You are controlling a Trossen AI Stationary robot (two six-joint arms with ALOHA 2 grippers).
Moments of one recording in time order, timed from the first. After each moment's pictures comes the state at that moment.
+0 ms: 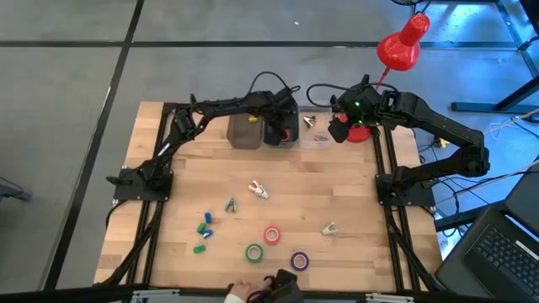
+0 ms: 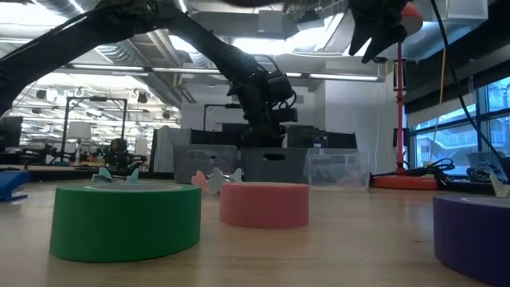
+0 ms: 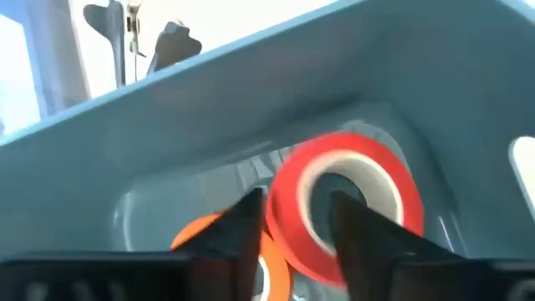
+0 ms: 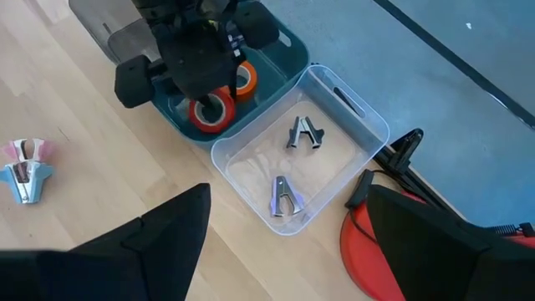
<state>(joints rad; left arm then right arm) 0.51 2.32 1.94 -0.71 0.15 0.79 -0.37 1.24 1.41 -1.12 0.27 0.25</state>
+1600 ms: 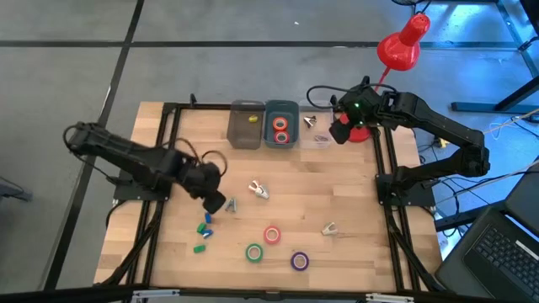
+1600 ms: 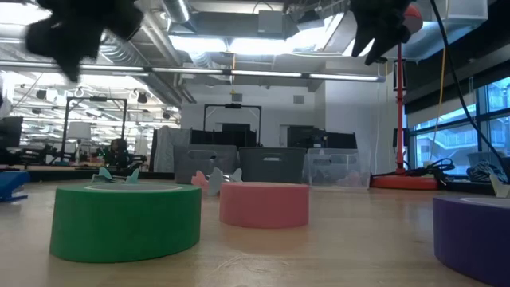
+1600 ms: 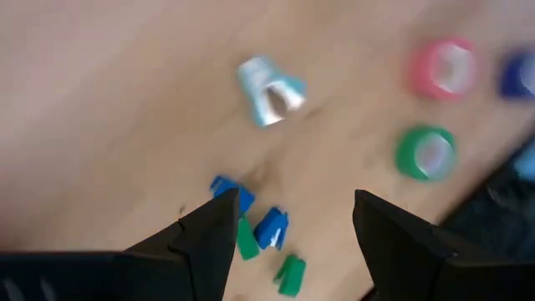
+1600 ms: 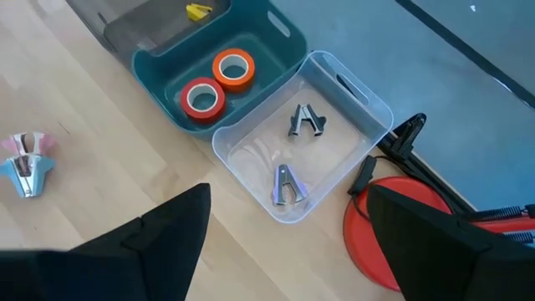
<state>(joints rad) -0.28 1.19 0.98 -1.00 0.02 -1.26 -0.37 1.24 1.41 -1.16 0.26 0.29</state>
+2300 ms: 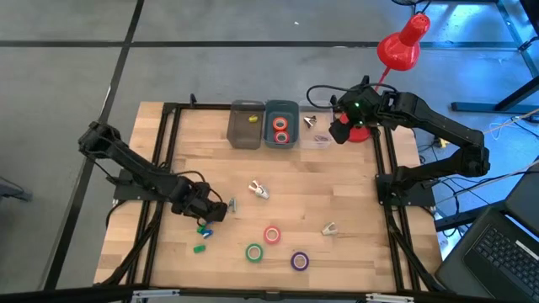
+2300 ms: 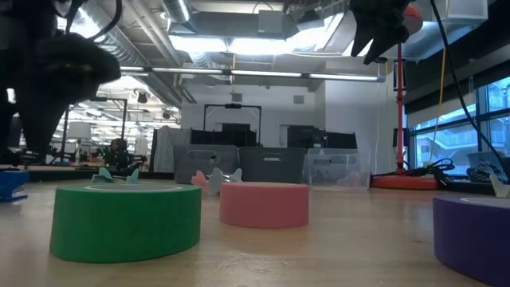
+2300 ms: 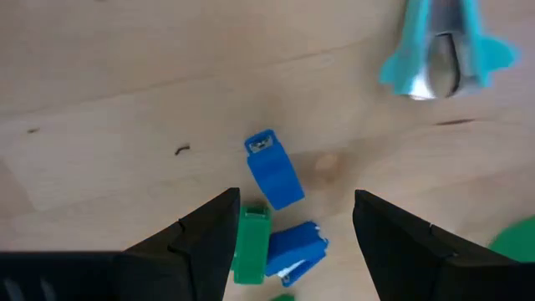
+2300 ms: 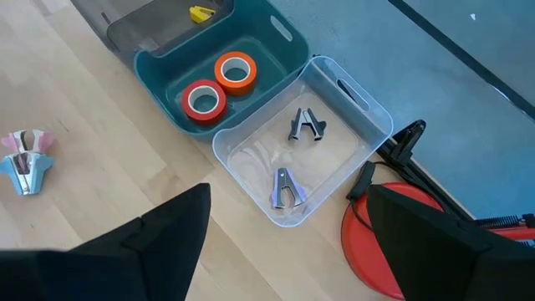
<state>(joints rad) -0.47 1.35 0.73 -0.72 0.00 -1.89 -0.37 1.24 1.41 -1.14 0.26 0.26</state>
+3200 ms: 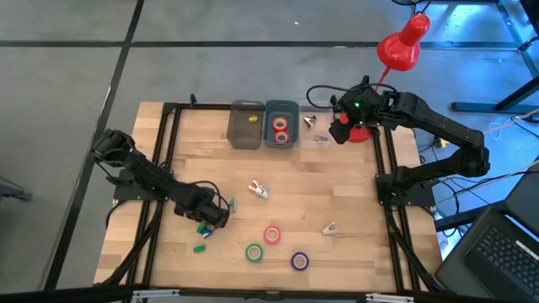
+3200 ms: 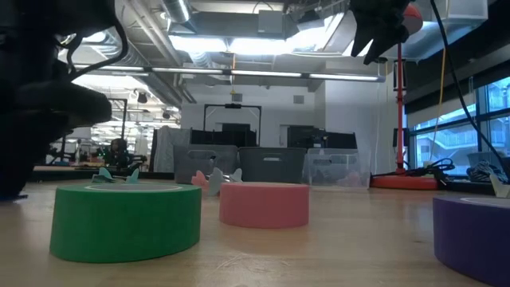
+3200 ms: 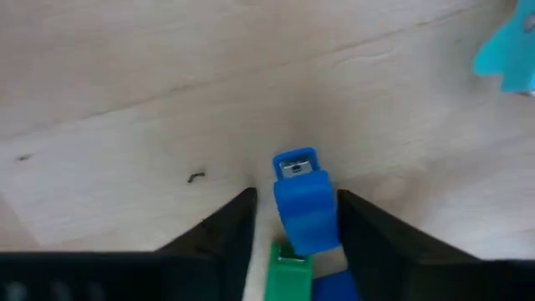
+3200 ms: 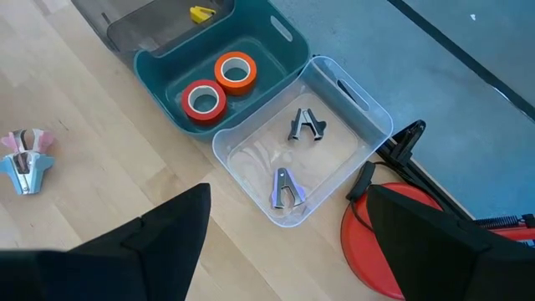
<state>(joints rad) -0.46 1.55 0.73 -0.68 0.02 -1.81 -0.37 1.24 1.41 -1.15 0.26 0.26</state>
